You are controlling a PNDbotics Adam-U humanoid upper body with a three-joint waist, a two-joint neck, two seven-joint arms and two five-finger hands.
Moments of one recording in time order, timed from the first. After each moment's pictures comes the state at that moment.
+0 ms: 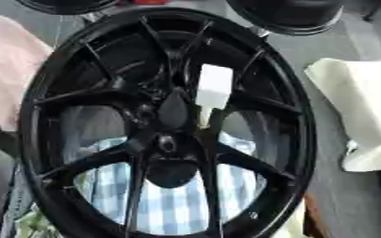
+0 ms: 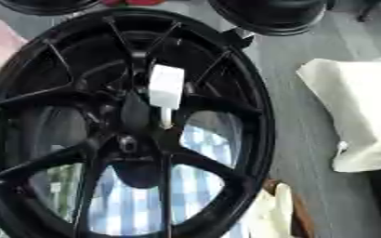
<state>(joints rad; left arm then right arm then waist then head) -0.18 0.45 0.25 -1.98 0.27 -0.07 0.39 -1.12 -1.04 0.21 -1.84 -0.26 -0.24 0.48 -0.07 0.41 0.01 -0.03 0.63</state>
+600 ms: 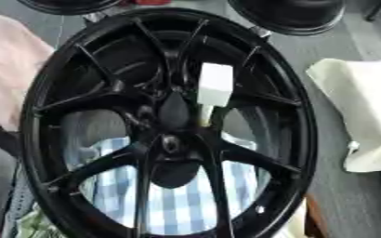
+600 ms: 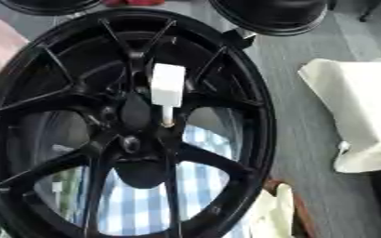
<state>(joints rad) -0.18 0.45 0.25 -1.98 0.27 -0.07 0.39 -1.11 -1.04 0.20 -1.84 -0.26 -0.24 0.48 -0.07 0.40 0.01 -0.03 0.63</state>
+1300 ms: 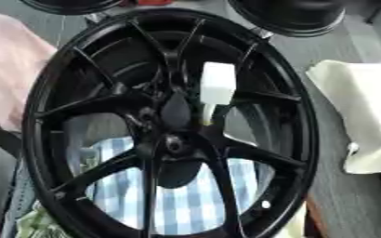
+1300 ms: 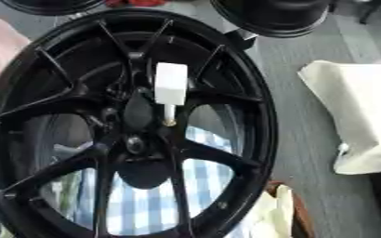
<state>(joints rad) -0.18 0.45 0.25 -1.98 0.27 -0.07 0.39 -1.04 -1.08 0.28 -1.94 -0.13 -0.18 0.61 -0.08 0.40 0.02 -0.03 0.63</state>
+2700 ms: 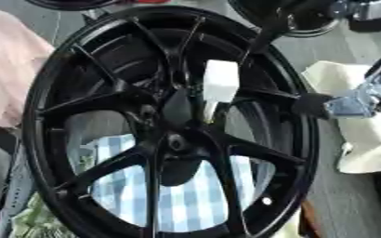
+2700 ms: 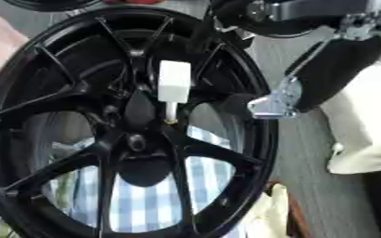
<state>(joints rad) -0.18 0.45 0.24 -1.98 0.27 -0.07 0.38 -1.07 -1.02 0.50 -1.95 0.09 -0.04 0.67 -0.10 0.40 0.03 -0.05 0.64</state>
